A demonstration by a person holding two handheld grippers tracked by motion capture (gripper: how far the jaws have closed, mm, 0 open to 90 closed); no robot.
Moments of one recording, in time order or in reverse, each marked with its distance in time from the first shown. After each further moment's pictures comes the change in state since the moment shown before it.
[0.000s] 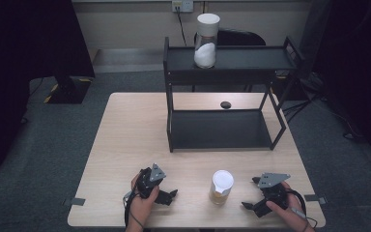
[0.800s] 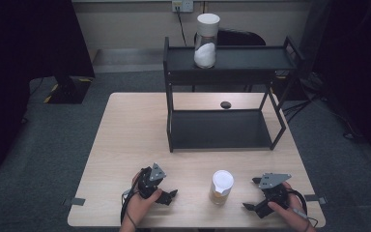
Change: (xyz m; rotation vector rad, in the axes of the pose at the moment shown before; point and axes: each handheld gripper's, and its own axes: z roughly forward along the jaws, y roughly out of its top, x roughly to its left) left arm 0.005 0.002 0.001 0.005 -0.021 0.019; right arm -0.005 -0.002 -0.002 0.003 0.023 -0.037
